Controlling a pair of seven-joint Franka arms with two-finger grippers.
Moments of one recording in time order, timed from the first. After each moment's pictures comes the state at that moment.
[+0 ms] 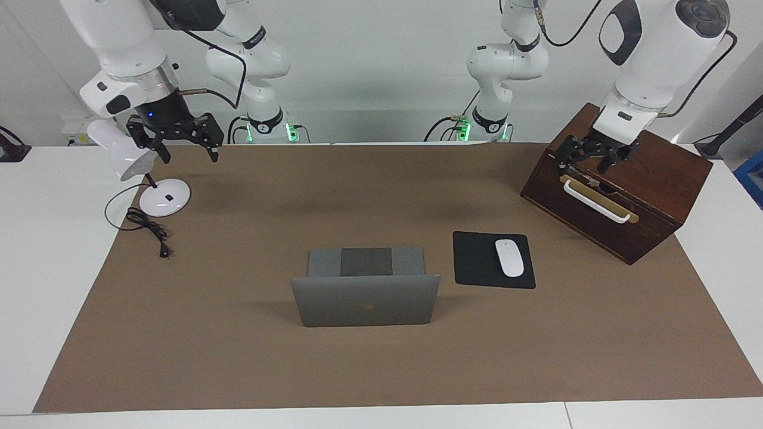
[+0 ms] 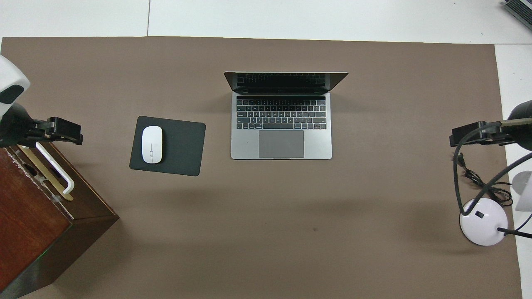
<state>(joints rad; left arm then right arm) -0.08 -0.02 0.02 -1.68 -0.02 1.62 -0.06 0.04 -0.05 -0.02 -1.62 -0.01 1.58 0.02</state>
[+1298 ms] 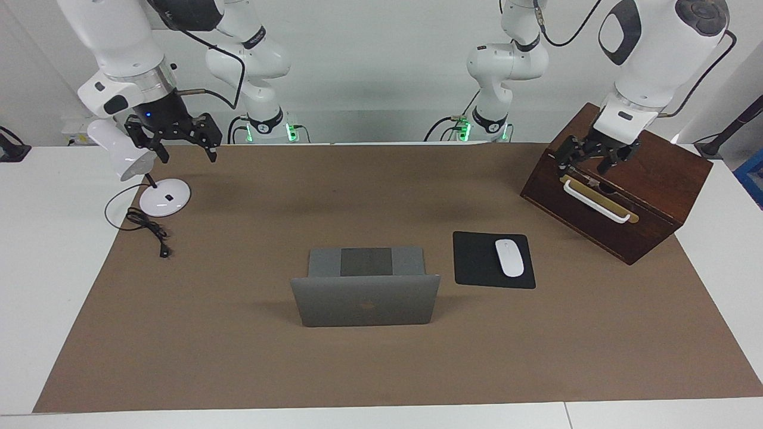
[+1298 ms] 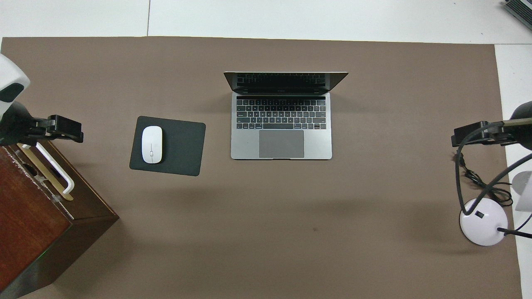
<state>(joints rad) -0.08 -0.02 0.01 -1.68 -0.02 1.64 -0.07 0.04 -0.05 -0.02 -1.62 -0.01 1.58 0.02</state>
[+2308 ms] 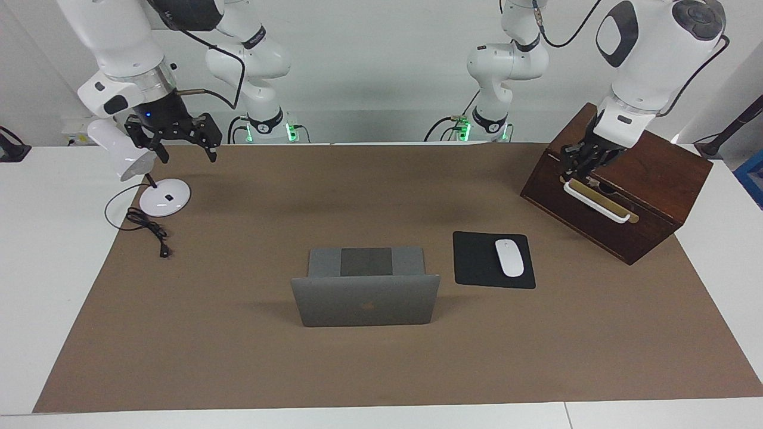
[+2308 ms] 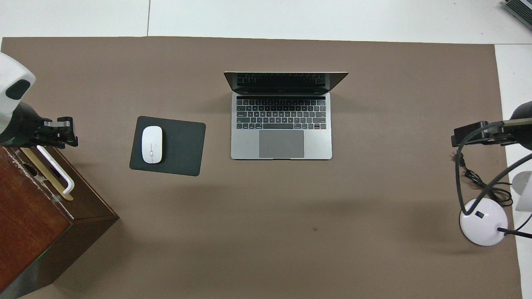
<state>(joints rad) -0.08 -0.02 0.00 -1.70 -0.03 1.63 -0.20 0.04 -0.05 -0.02 -1.62 -0.01 1.58 0.02</state>
